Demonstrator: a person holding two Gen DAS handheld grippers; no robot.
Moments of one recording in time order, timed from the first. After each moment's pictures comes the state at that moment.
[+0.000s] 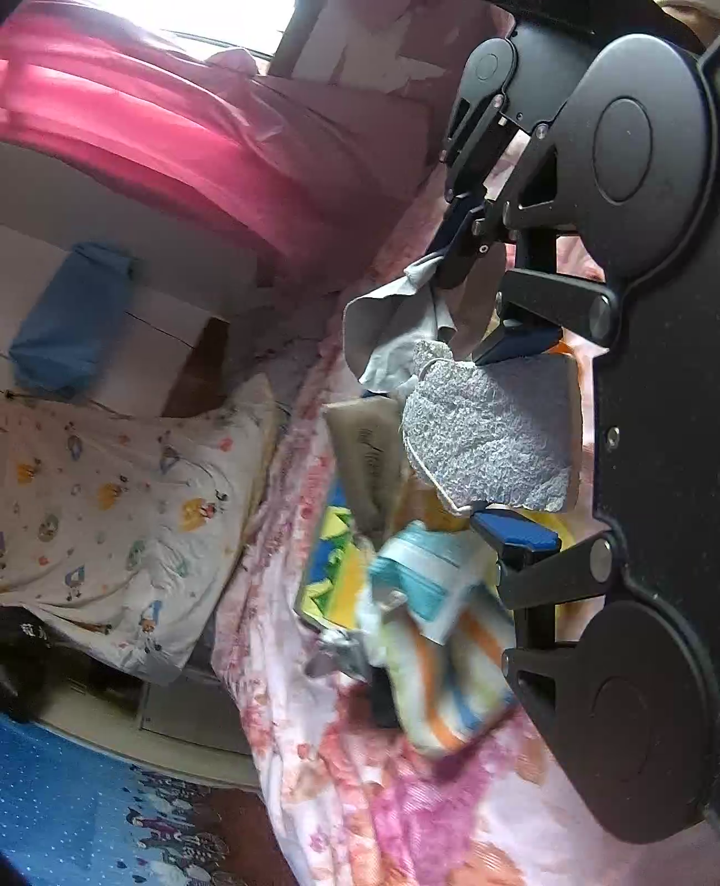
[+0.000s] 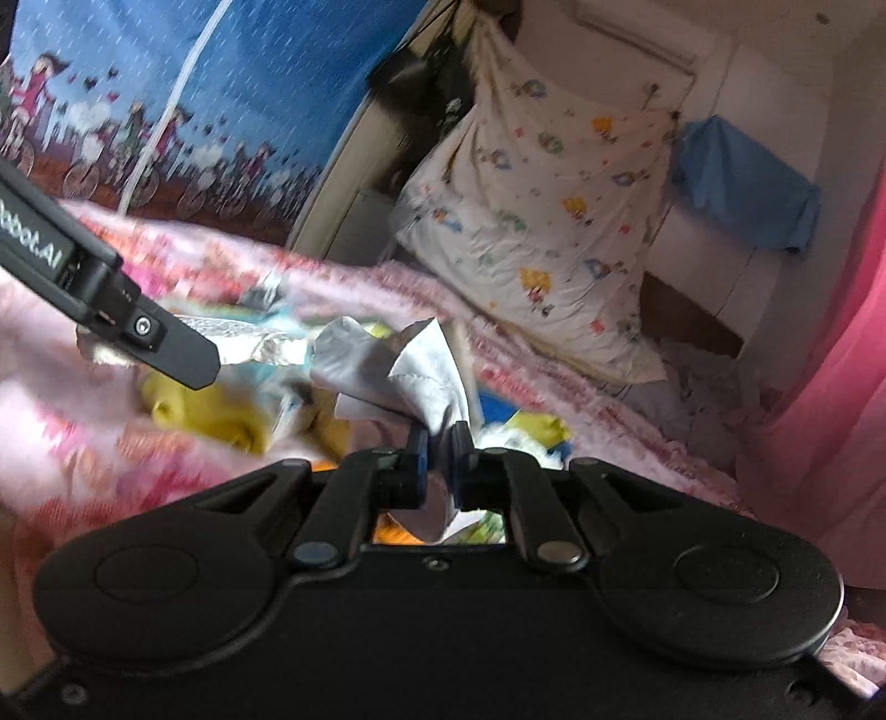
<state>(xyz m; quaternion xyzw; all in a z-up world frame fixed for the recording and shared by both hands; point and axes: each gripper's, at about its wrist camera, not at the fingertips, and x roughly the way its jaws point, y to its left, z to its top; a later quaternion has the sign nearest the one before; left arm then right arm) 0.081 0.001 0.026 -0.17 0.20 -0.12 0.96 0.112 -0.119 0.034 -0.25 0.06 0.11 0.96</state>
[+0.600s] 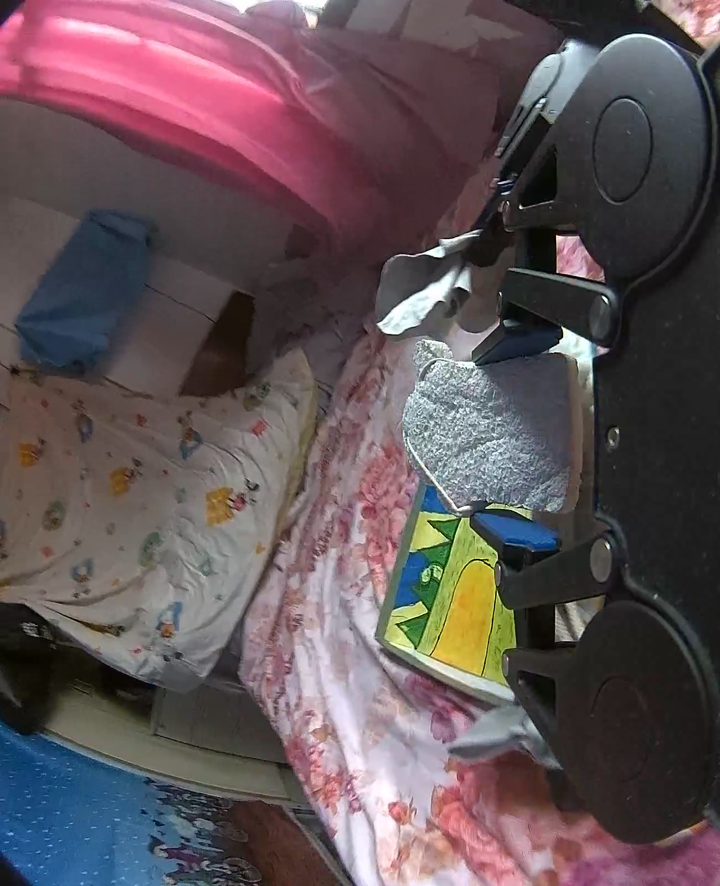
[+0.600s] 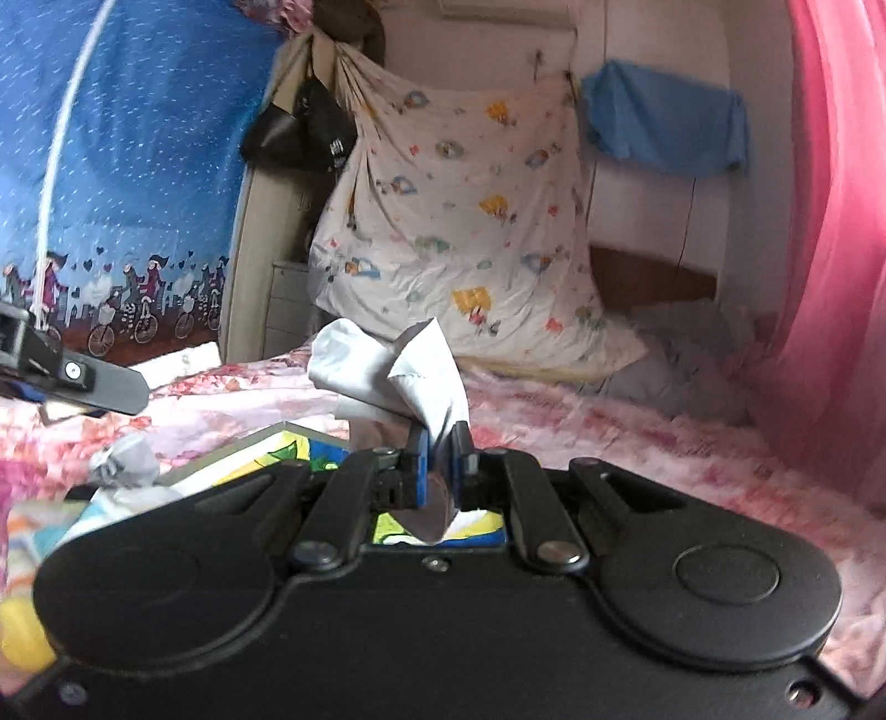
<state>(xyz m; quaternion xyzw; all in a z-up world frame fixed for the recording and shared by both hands) 0.259 -0.014 0.095 -0.18 0.20 -0.09 0.96 0.288 -0.181 0.077 -0.08 0.08 0.11 0.99</state>
